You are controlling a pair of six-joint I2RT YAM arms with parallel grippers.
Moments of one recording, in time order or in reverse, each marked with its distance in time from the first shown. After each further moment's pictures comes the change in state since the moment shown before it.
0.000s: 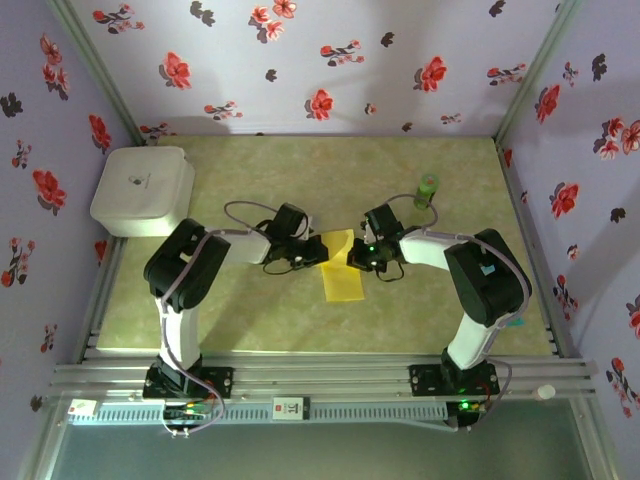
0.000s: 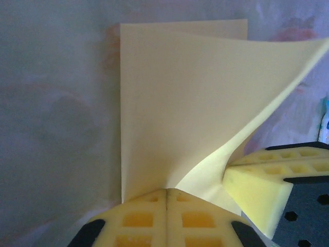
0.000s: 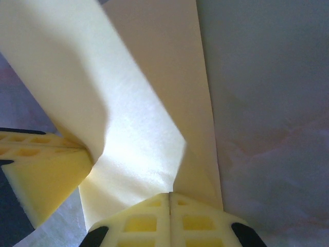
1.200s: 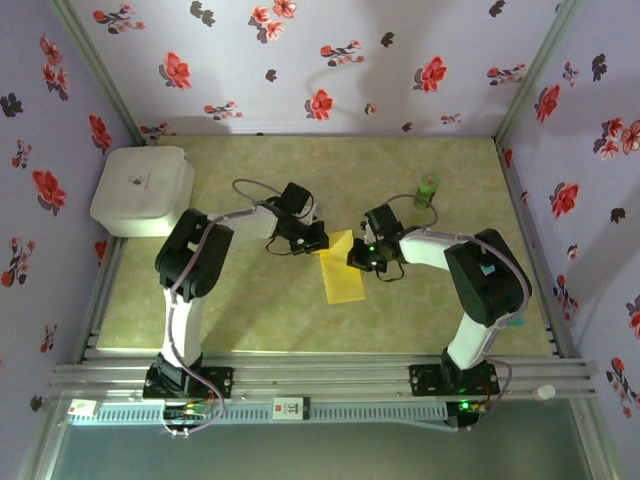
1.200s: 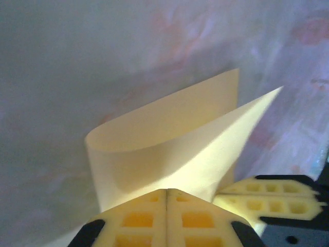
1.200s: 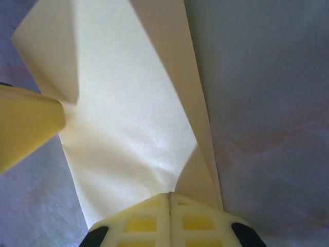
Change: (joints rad) left arm 0.040 0.109 0.333 -0.382 0.016 0.127; right arm 0.000 0.000 0.000 -0.001 -0.001 0.000
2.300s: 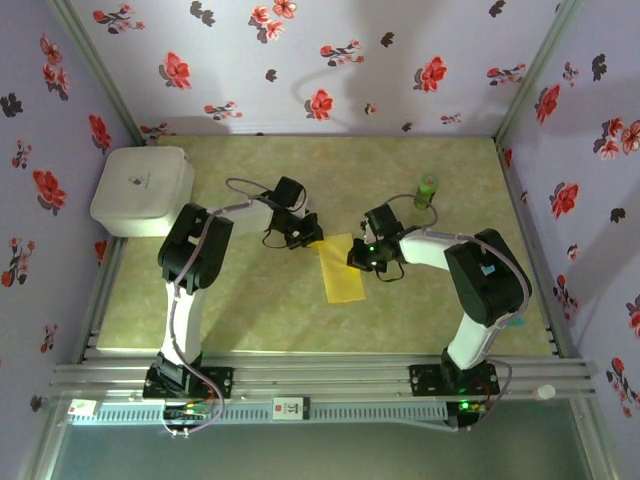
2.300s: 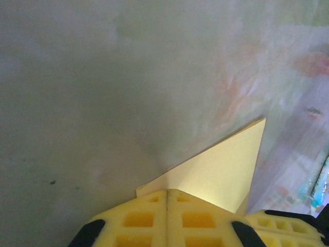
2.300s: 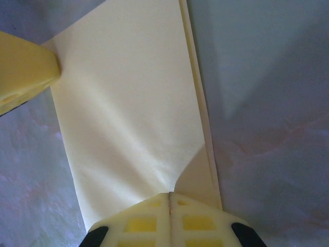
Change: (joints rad) left arm 0.069 0.064 0.029 0.006 0.012 -0.082; right arm 0.000 0.000 -0.001 0.002 0.000 -0.001
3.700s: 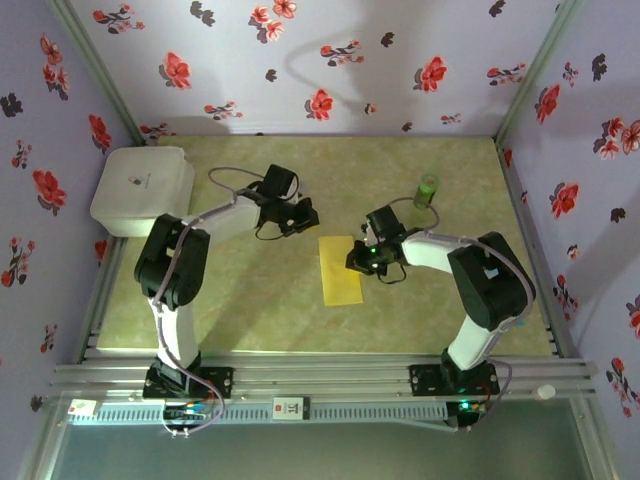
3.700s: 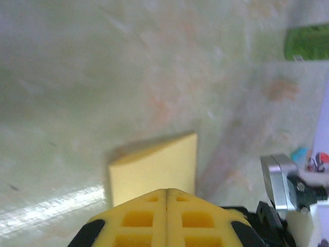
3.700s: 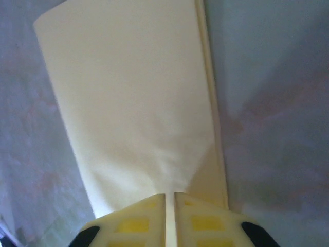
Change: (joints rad) left arm -0.013 -0.205 -0.055 0.013 -0.068 -0.020; right arm 0.003 -0.052 -0.018 -0.020 -0.057 0.041
